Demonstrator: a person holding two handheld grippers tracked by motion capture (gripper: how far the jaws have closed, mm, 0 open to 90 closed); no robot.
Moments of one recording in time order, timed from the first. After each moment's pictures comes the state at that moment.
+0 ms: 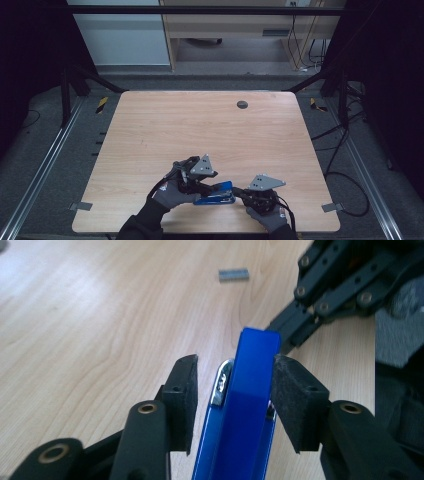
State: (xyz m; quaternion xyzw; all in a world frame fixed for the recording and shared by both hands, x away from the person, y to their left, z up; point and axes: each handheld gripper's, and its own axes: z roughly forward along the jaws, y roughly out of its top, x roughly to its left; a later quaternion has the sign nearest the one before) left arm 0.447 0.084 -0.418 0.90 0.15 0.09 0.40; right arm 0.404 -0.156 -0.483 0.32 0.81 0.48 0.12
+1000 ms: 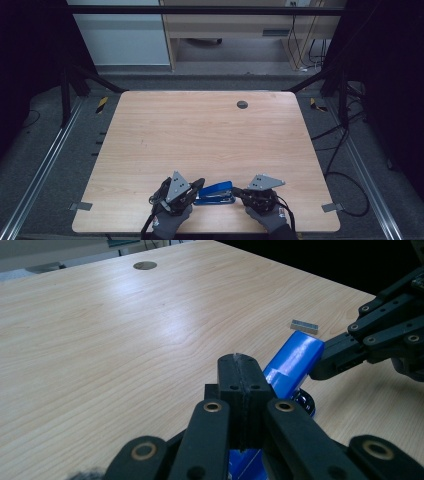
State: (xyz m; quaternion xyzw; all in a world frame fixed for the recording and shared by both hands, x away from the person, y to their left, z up) left arm 0.385 0.118 -0.454 0.77 0.33 0.21 0.50; right arm 0.404 -0.155 -0.483 0.32 0.81 0.47 0.12
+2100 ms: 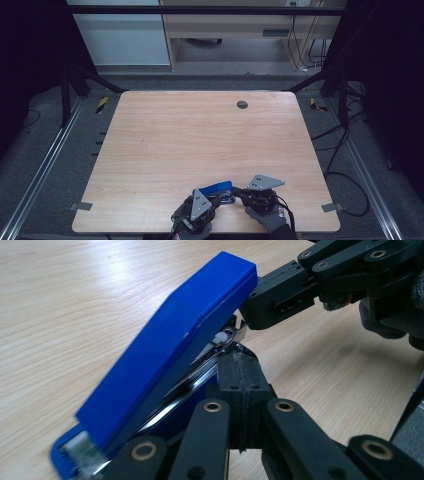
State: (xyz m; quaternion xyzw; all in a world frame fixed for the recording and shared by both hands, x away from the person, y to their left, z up) left arm 0.359 0.062 -0.498 0.79 0.35 0.19 0.48; right arm 0.405 -0.154 -0.483 0.32 0.81 0.47 0.12
